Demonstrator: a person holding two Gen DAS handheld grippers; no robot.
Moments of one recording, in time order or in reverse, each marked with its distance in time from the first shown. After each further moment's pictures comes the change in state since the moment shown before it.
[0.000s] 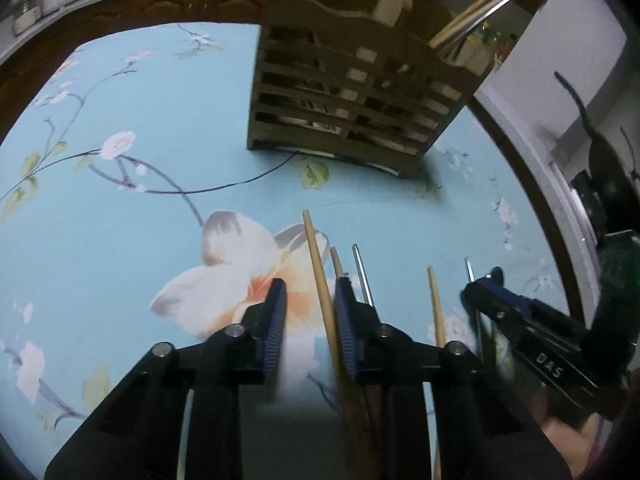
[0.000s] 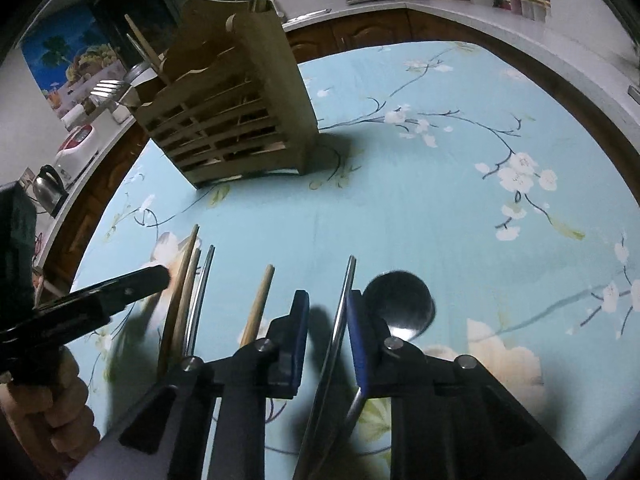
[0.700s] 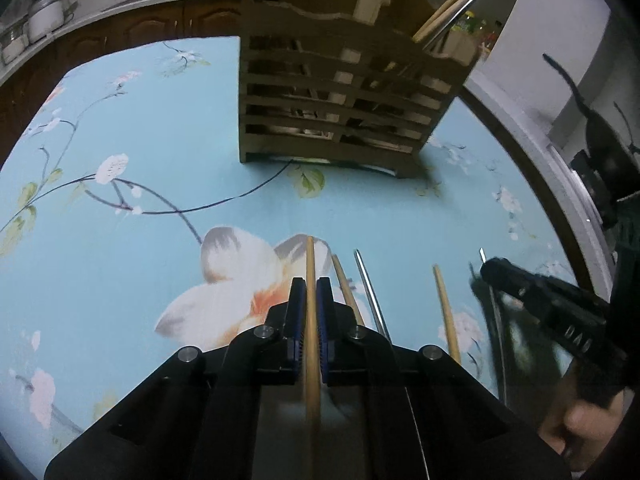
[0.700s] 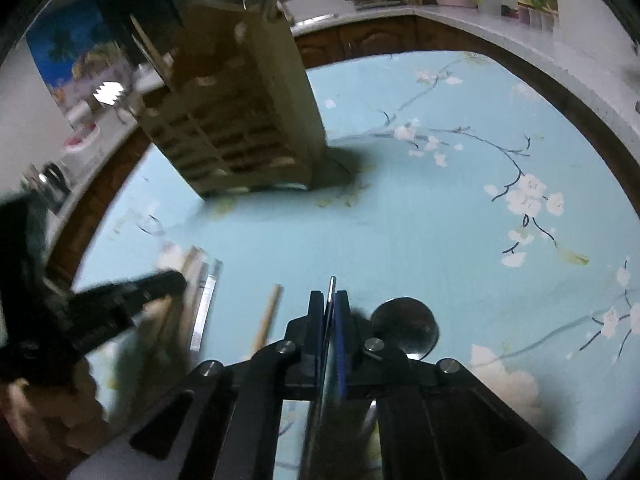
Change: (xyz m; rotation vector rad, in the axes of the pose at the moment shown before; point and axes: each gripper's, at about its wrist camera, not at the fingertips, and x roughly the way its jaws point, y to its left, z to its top) left arm -0.014 0.002 -0.004 0.075 -0.051 0.004; right arm -0.013 0.000 0.010 -0.010 -0.033 0.033
